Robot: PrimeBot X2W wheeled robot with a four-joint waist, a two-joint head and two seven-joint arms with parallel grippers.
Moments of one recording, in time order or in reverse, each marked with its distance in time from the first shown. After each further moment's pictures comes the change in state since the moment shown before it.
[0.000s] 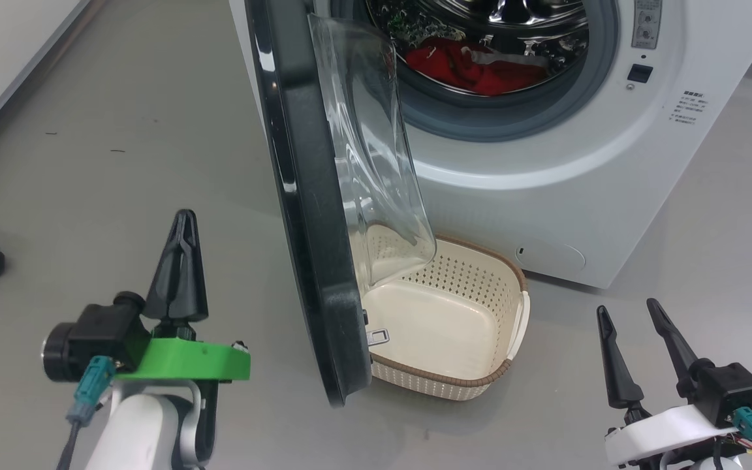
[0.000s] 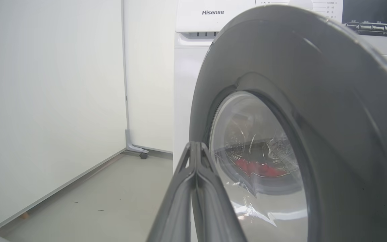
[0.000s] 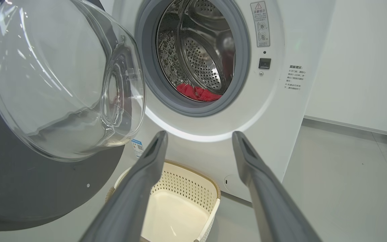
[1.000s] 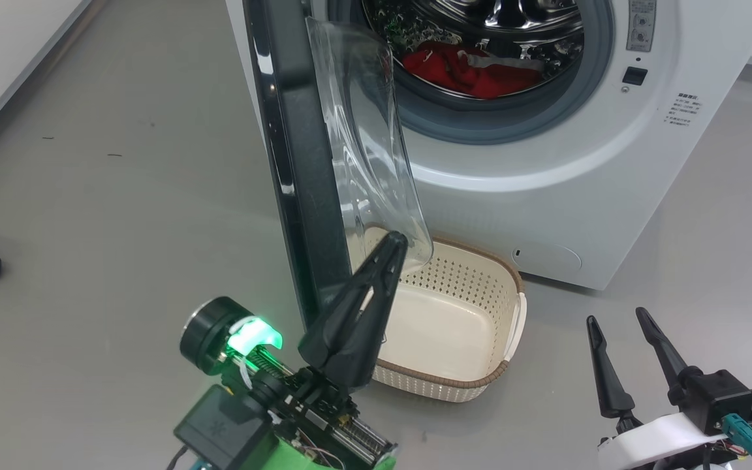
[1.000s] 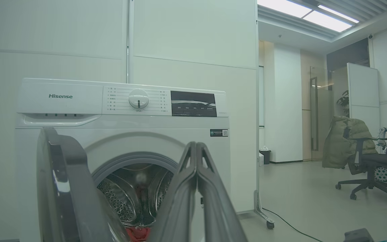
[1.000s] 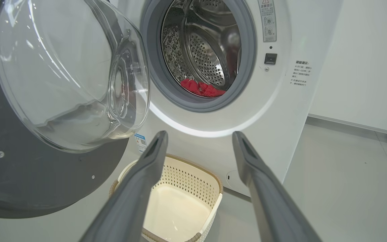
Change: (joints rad) left arm 0.016 0.007 -0.355 -0.465 0.019 -0.155 0.017; right arm 0.013 0.023 -0.006 0.011 -0.037 0.026 0.000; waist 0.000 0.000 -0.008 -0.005
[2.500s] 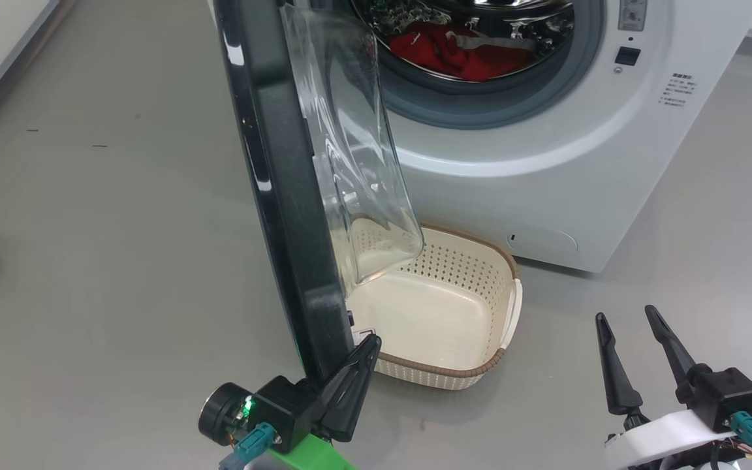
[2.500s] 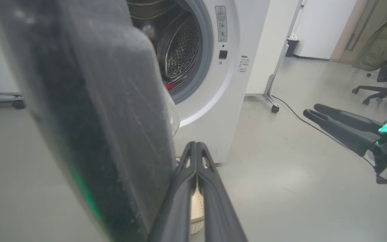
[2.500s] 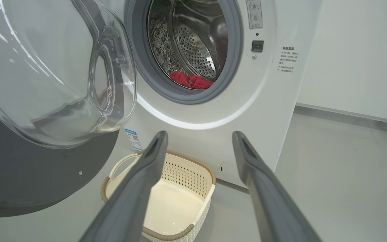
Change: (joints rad) left arm 0.101 0.029 -0.020 0.349 -0.049 0.057 0.168; right arm -0.006 0.007 -0.031 0.007 -0.007 0.017 0.000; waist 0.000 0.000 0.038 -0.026
